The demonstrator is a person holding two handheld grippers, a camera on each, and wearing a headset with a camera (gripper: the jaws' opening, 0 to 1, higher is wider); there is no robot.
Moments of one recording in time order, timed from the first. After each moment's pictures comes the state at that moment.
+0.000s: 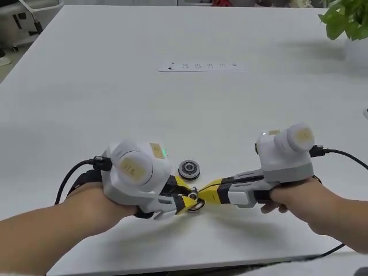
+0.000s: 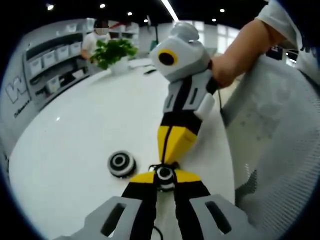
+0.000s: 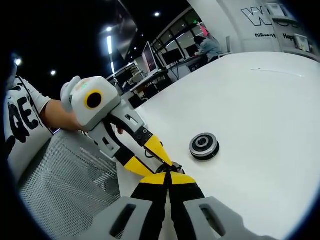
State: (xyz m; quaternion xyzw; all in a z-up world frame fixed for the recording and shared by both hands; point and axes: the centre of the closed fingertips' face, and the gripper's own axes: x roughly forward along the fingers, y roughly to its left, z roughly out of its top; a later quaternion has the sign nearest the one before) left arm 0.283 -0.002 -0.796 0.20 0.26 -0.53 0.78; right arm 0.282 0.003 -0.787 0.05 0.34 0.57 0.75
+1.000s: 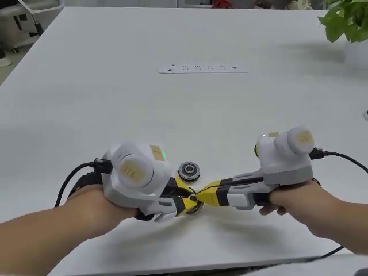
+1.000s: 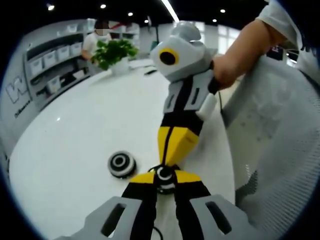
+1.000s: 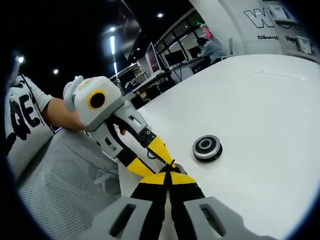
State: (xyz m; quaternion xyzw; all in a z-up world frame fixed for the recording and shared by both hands) left arm 0.282 -0.003 -0.795 0.20 0.26 -0.53 0.78; right arm 0.282 0.003 -0.787 0.05 0.33 0.58 0.75
